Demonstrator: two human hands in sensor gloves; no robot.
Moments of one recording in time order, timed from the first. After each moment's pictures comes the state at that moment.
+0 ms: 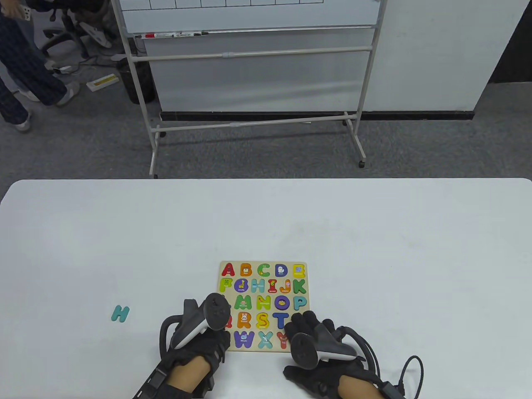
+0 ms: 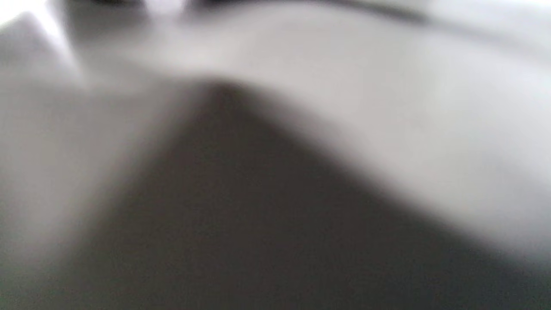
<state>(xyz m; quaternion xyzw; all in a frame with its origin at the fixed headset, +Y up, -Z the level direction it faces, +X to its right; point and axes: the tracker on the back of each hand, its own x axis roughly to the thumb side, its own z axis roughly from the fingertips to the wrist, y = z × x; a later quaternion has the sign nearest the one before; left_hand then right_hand) -0.162 -0.754 -0.323 -0.17 -0.04 0.07 0.98 0.090 -0.816 -0.288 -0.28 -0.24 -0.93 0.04</state>
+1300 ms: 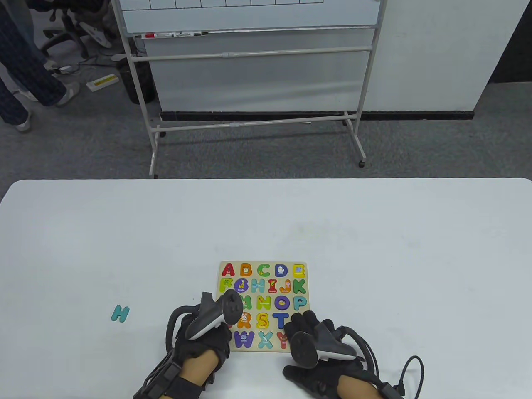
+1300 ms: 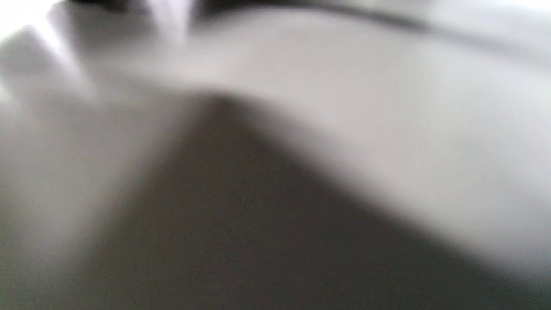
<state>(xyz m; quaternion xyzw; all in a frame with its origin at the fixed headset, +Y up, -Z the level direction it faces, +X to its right) -0.148 -0.753 -0.334 -0.17 -0.05 -0.01 0.98 0.089 -0.814 -0.289 -0.27 -0.23 -0.93 0.03</state>
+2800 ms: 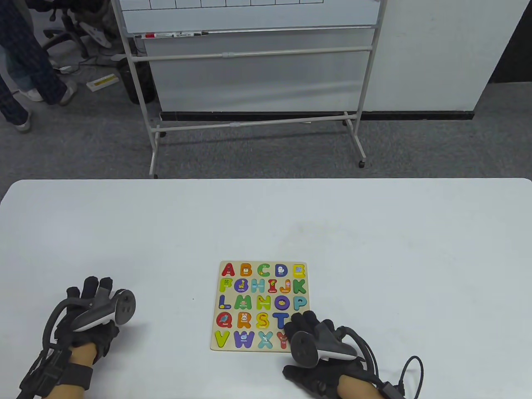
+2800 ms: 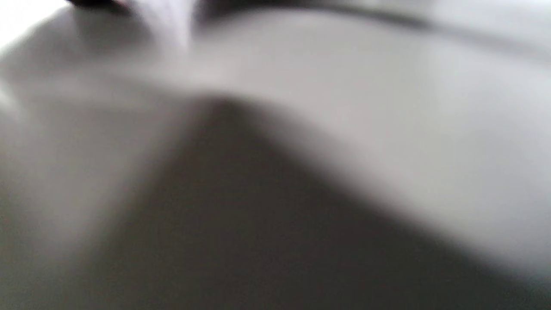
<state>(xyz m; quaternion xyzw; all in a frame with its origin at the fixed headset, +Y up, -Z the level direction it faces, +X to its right) -0.371 -0.758 -0.344 -0.20 -0.04 -0.16 0.97 0.090 -0.813 -0.289 -0.27 -0.24 -0.93 0.02</state>
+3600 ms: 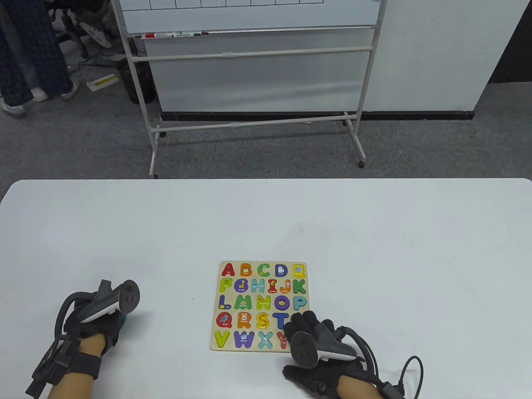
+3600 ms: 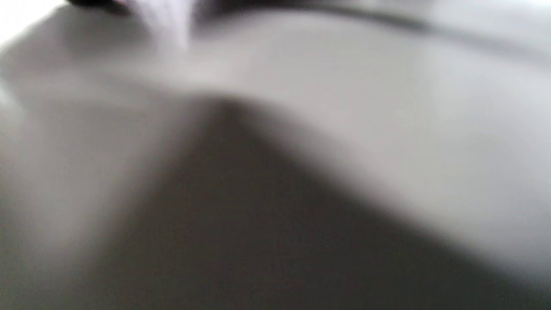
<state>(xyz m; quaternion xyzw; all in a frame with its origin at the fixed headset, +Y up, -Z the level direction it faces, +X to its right) -0.367 -0.766 -0.366 -0.19 -0.02 -0.14 0.97 0.090 -0.812 -0.288 -0.27 -0.23 -0.93 0.02</state>
